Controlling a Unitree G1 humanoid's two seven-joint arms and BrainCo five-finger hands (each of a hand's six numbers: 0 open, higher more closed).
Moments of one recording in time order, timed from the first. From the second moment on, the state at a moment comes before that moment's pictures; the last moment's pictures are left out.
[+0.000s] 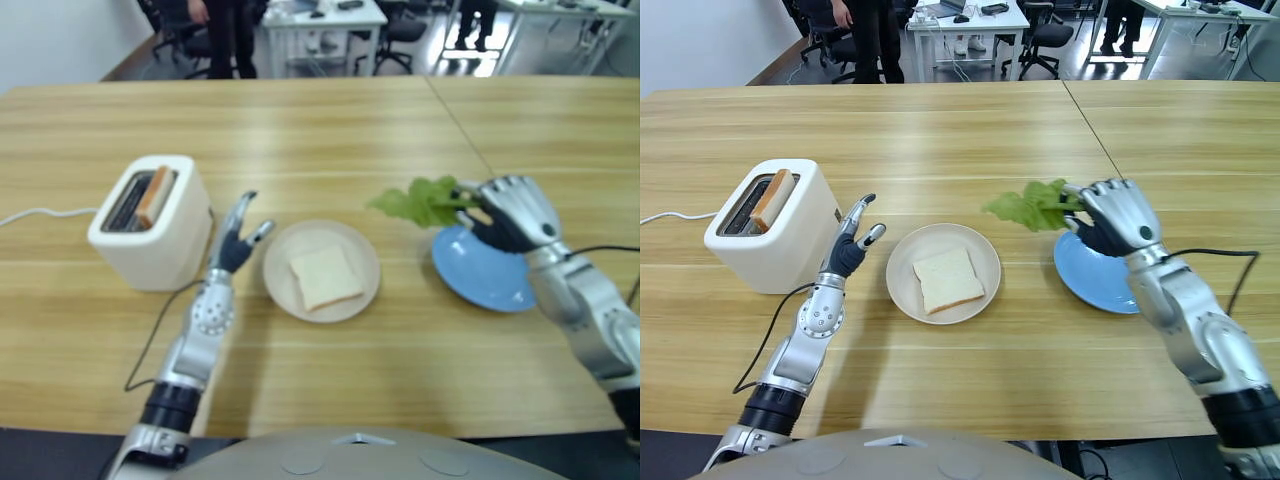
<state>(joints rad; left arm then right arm) -0.07 0.19 -0.10 0.08 0.41 -0.16 0.17 -0.05 -0.75 0.06 -0.22 -0.72 -0.22 -0.19</state>
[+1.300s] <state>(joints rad) -0.09 0.20 -0.10 0.11 0.41 -0.17 0.17 -0.08 -0.68 0.29 -0.08 -0.92 -0.26 -0.09</state>
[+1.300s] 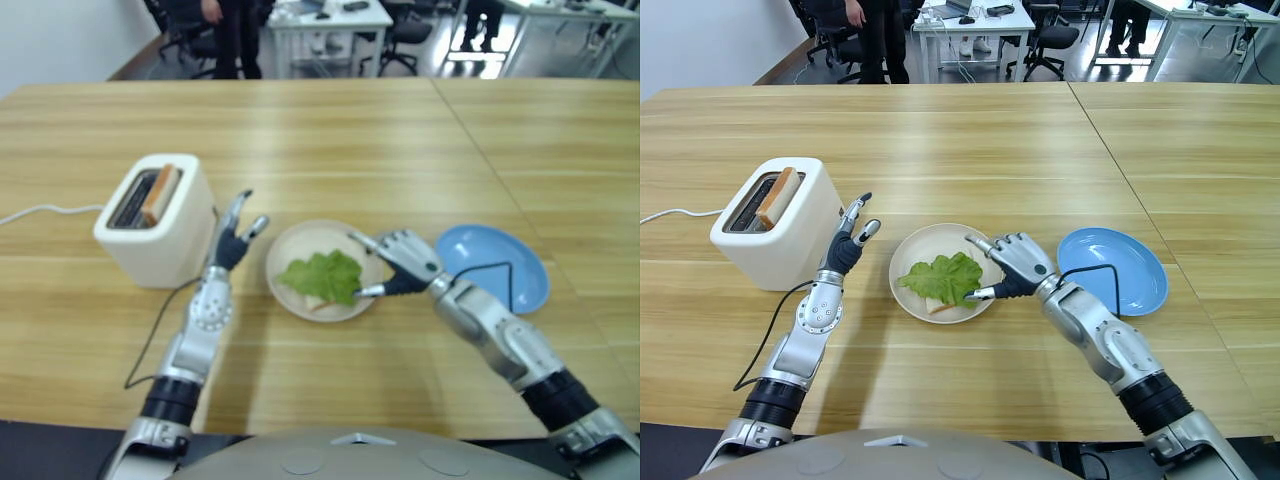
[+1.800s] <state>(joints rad) -0.09 0.49 0.11 -0.42 0.69 0.08 0.01 0.06 -0.53 -0.12 -0.29 -0.32 -0.20 0.04</state>
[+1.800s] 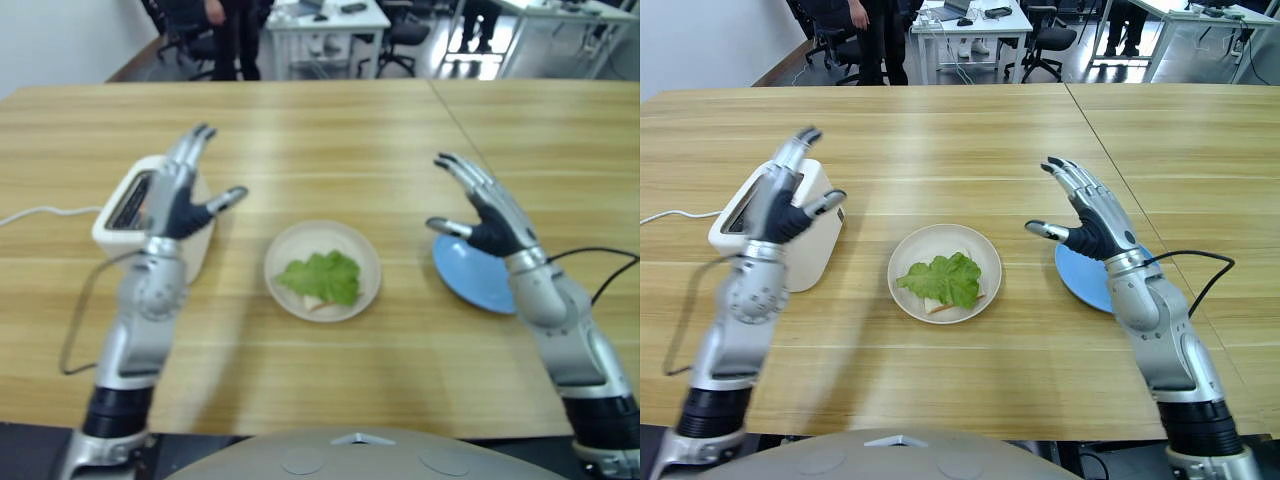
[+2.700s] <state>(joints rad) -0.07 0.67 0.05 -0.07 0.84 0.34 -0.15 0.11 -0.48 -0.18 -0.25 -0.23 -0.20 0.07</state>
